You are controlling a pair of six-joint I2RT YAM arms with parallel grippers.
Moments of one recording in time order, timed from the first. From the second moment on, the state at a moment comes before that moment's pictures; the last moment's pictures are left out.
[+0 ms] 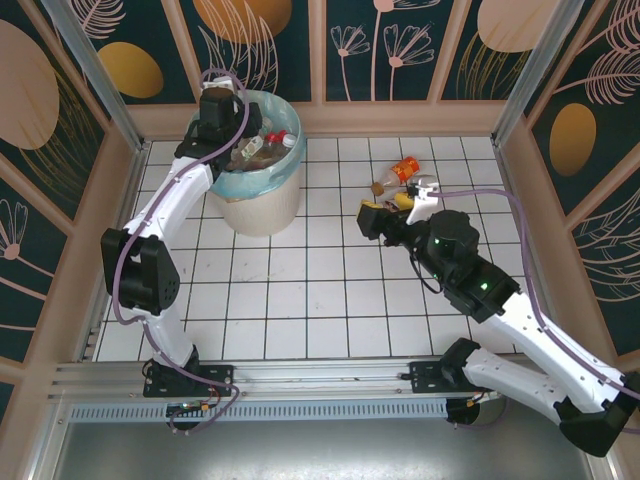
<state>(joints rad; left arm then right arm) -0.27 1.83 1.70 -0.25 -0.16 -0.35 0.77 0.82 0.89 -0.22 0.21 0.41</state>
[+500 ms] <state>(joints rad) -0.27 1.76 1.90 -0.50 -0.21 -0.25 0.64 1.12 1.03 -0.42 0.21 0.50</state>
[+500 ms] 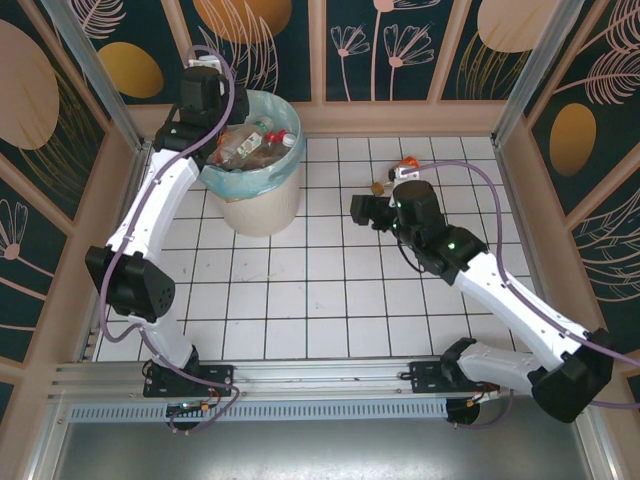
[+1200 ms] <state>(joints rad) -0.51 1.18 1.18 -0.20 0.16 -0.13 0.19 1.64 1.14 -0.43 0.15 0.80</state>
